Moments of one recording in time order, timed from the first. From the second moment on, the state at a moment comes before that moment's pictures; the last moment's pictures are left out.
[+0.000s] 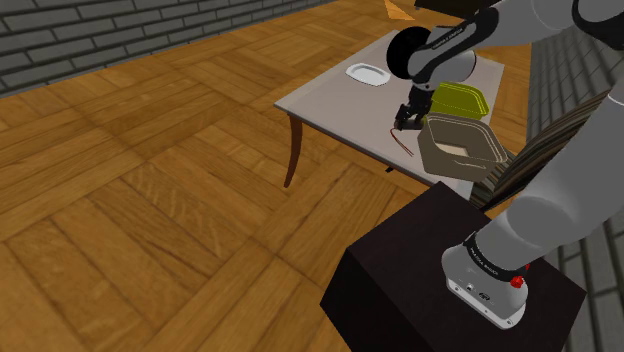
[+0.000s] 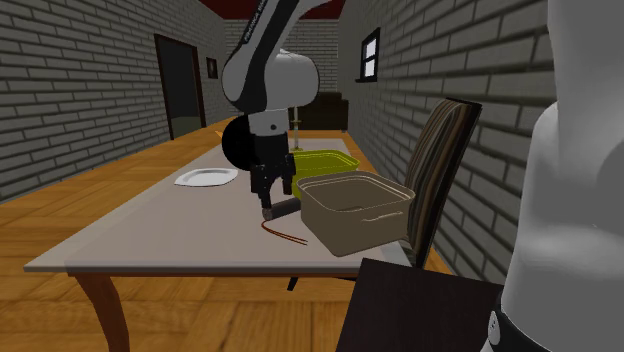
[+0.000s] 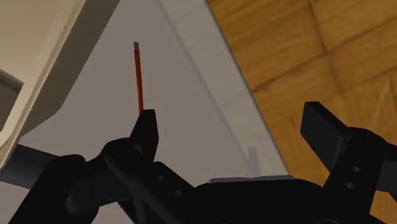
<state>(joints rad) -0.17 0.17 -0.29 -2.27 0.03 2.36 -0.37</state>
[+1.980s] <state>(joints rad) -0.33 0.71 -0.23 -1.90 0.21 2.51 -0.48</state>
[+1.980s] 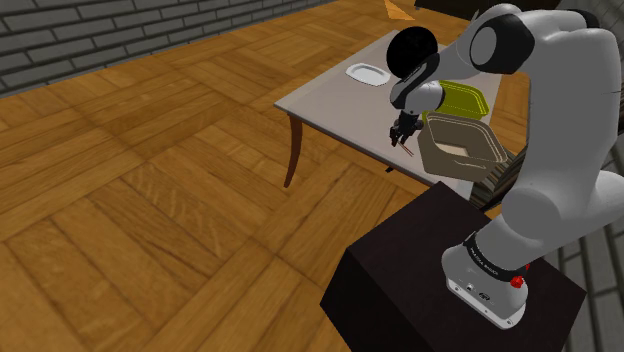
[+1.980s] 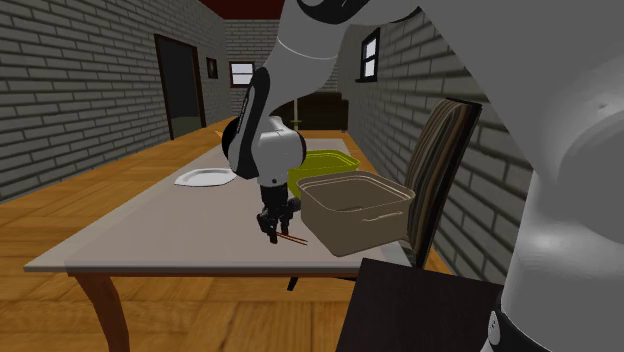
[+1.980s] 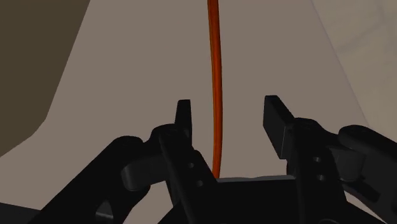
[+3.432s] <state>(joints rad) -0.30 0.56 -0.28 -1.94 0.17 2.41 -0.45</state>
